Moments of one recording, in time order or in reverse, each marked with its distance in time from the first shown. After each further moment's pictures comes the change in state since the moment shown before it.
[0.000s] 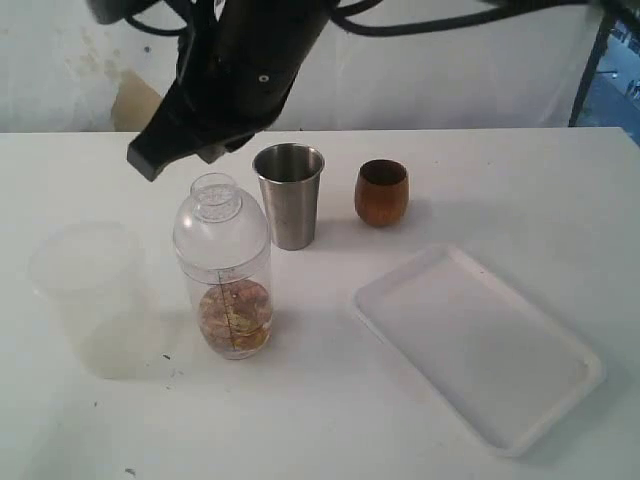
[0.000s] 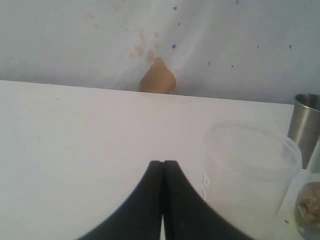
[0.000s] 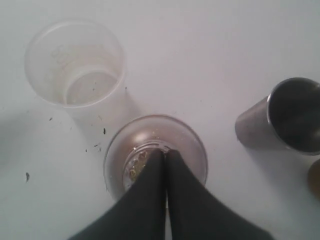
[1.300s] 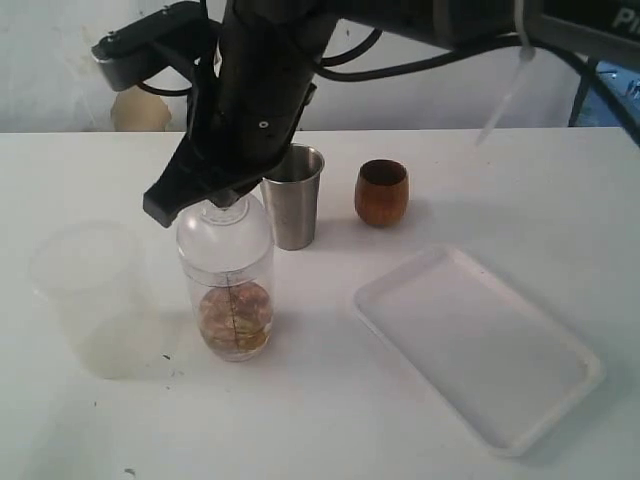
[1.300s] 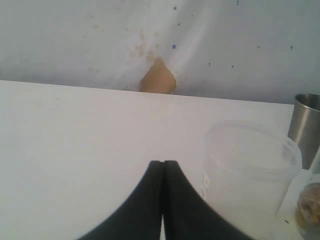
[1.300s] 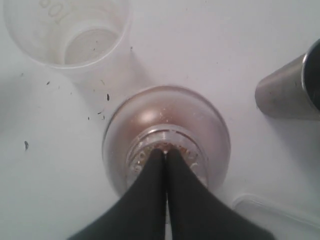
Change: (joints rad) left arm 0.000 0.000 0.000 0.000 0.000 0.000; right arm 0.000 0.059 0.013 0.011 0.071 0.000
